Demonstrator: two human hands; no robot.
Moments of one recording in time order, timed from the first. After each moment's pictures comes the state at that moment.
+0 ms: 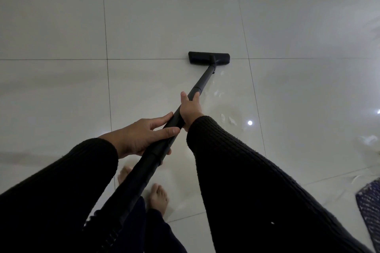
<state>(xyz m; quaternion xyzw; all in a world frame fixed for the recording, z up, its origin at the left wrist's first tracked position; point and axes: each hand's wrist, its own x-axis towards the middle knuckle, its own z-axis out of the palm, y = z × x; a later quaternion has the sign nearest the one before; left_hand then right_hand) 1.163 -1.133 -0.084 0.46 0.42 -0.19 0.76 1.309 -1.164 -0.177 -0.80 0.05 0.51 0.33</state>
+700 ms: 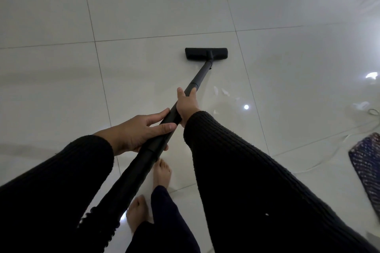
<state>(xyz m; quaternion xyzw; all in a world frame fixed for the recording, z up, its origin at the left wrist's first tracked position) 1.113 -1.219 -0.072 0.50 0.39 -0.22 0.74 1.256 -1.261 -0.166 -0.78 0.09 0.50 0.36</state>
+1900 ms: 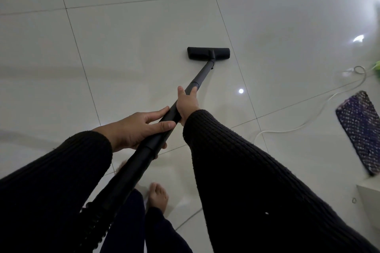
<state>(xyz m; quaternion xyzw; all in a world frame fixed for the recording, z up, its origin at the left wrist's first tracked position) 1.084 -1.393 -0.065 0.49 0.39 -0.25 0.74 1.216 -1.447 -0.167 -0.79 0.13 0.47 0.36</state>
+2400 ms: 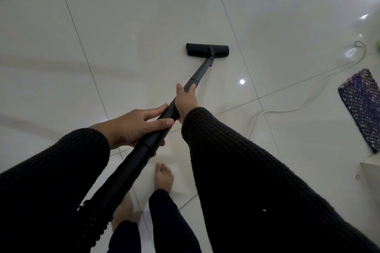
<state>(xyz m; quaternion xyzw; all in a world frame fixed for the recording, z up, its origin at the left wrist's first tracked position) 1.027 -1.440 -0.060 0.50 0.40 -0.27 0.72 1.152 -1.501 -0.168 -0.78 0.15 0.47 0.39</state>
